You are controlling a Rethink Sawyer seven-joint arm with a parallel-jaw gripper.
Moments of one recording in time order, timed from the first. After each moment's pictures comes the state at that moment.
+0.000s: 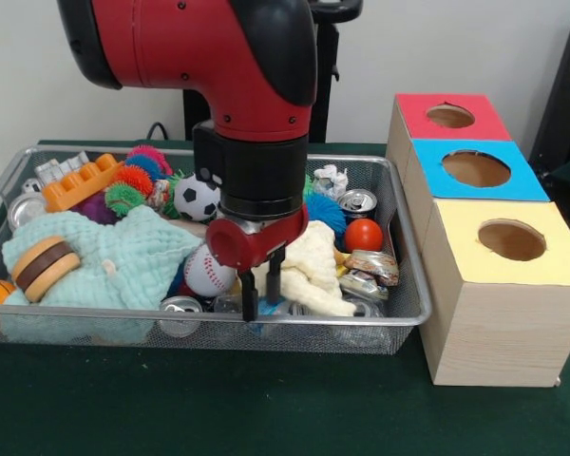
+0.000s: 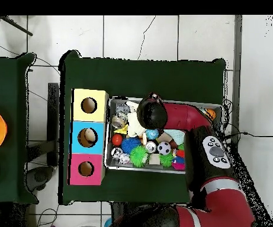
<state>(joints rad) -0.42 -0.44 0.21 1.43 -0.29 0.40 0.72</state>
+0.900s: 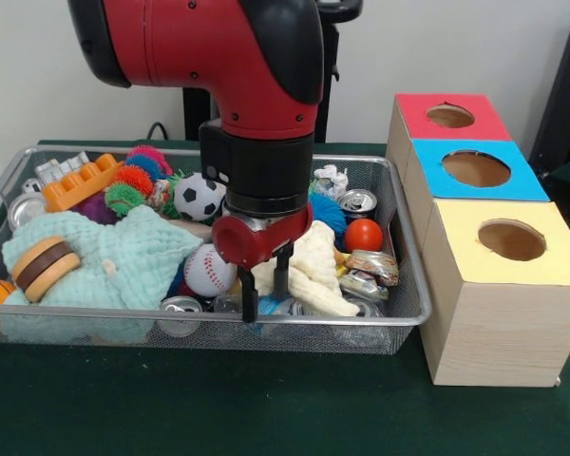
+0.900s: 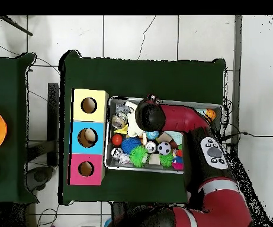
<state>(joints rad) -0.41 -0.45 0.20 1.44 -0.29 0.38 0.72</state>
